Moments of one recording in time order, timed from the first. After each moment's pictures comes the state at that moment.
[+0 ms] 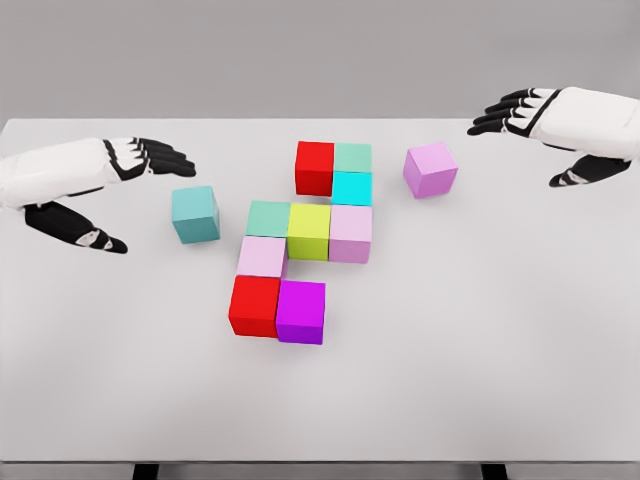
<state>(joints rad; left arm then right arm) -0.48 1.03 -0.42 -1.70 0.20 -0.61 -0.61 -0.67 -0.98 0.45 -1.57 0.18 -0.61 0.61</state>
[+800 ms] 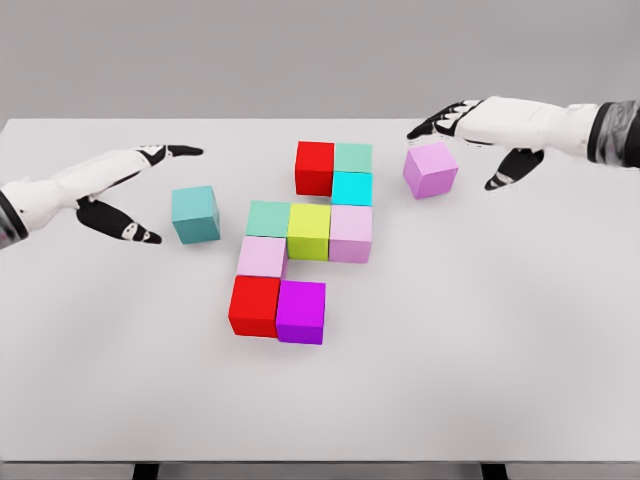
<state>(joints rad) -0.39 0.88 -0.42 -1.69 0.07 -0.17 -0.47 -0.91 -0.84 0.80 -1.45 0.17 -0.37 0.61</state>
